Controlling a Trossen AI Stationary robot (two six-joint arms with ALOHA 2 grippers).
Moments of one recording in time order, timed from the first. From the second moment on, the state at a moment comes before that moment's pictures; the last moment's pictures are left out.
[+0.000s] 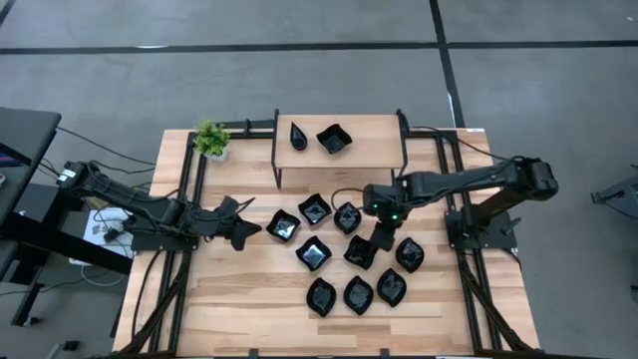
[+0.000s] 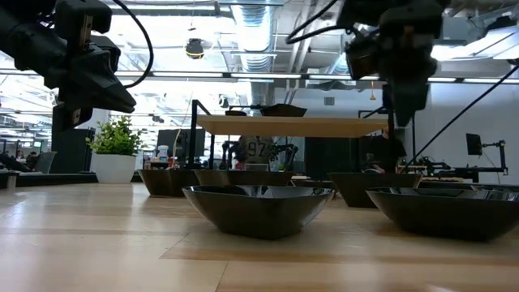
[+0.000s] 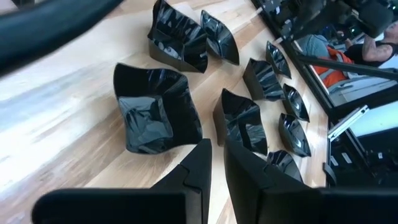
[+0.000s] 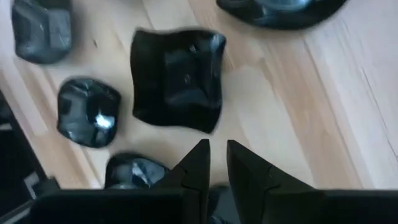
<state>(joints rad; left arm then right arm) -0.35 0.71 0.27 -0.10 -0.40 -1.03 -0.01 1.39 0.98 -0.85 -0.23 0.47</state>
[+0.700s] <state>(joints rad) -0.35 0.73 0.26 -0.07 -0.37 -1.03 0.02 1.57 0.89 -0.65 -0.24 0.41</state>
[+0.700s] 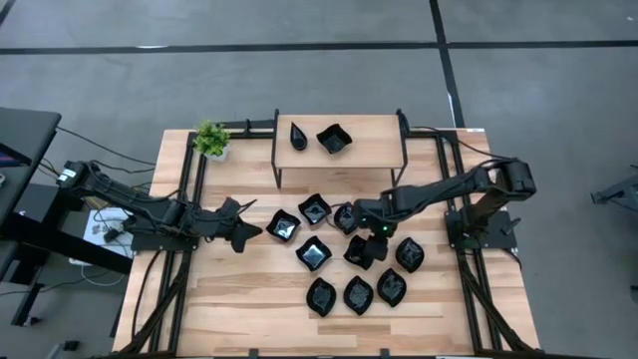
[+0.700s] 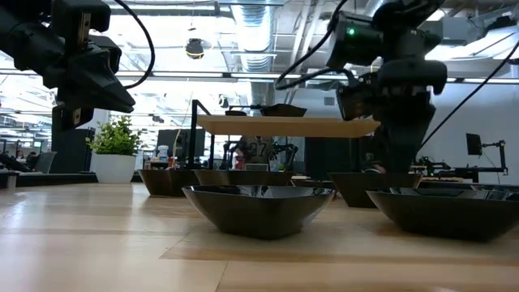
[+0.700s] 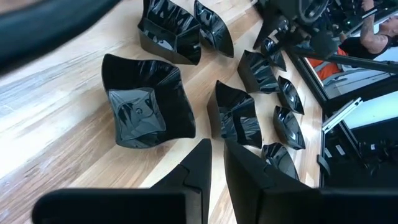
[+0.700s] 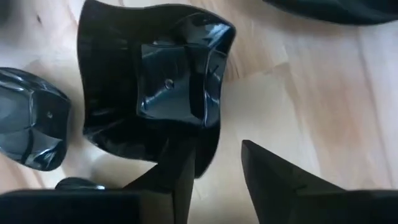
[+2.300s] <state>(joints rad) -0.35 0.73 0.27 -0.07 -0.37 -1.02 0.03 1.62 0.89 -0.61 -0.27 0.42</state>
